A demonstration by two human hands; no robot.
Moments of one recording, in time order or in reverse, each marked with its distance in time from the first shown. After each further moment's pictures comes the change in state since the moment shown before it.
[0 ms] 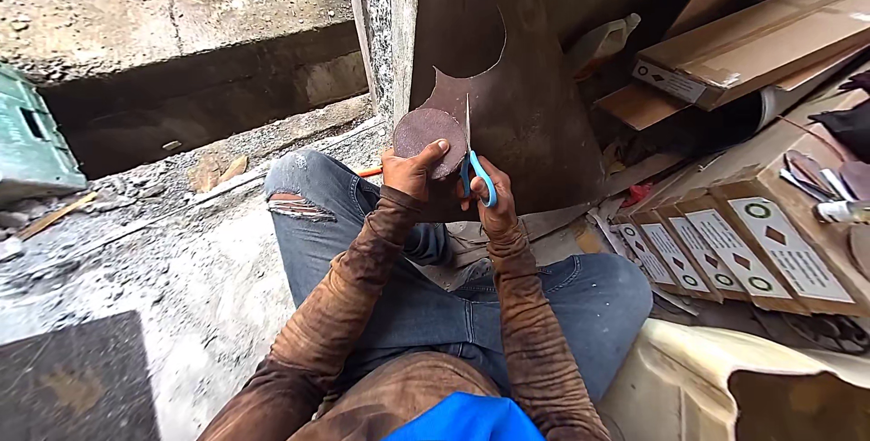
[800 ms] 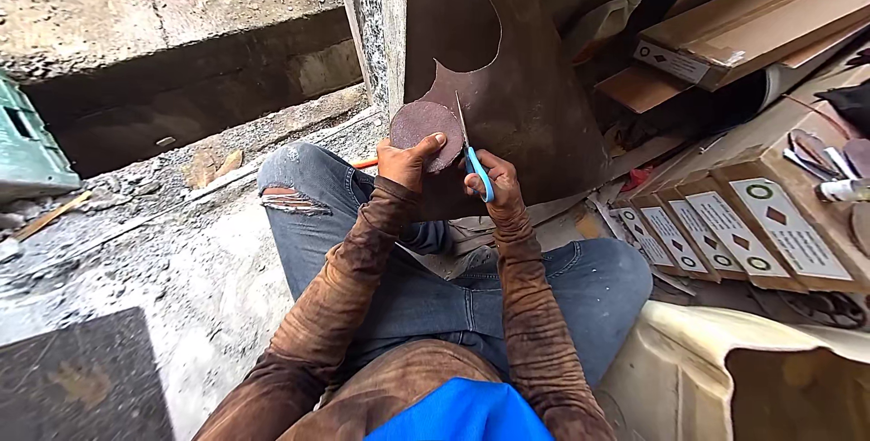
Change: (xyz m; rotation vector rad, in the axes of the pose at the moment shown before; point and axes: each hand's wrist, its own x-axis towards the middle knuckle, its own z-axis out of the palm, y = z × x) left_hand 0.003 -0.002 -0.002 0.041 0.010 -0.020; right_hand -0.005 0.002 -0.017 -0.119 -0.038 -0.034
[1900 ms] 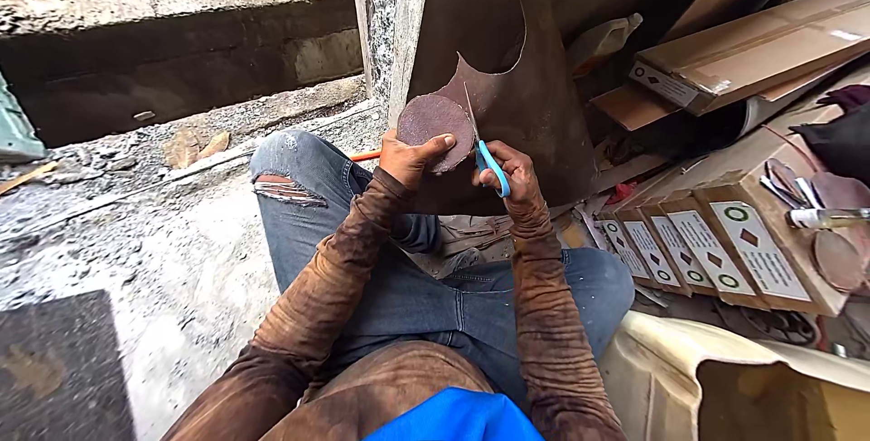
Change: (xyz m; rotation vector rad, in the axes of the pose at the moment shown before) left_hand 0.000 -0.003 -0.023 0.073 -0.268 0.074; right_hand 0.017 -0.037 -0.020 -0.171 -0.166 -0.002
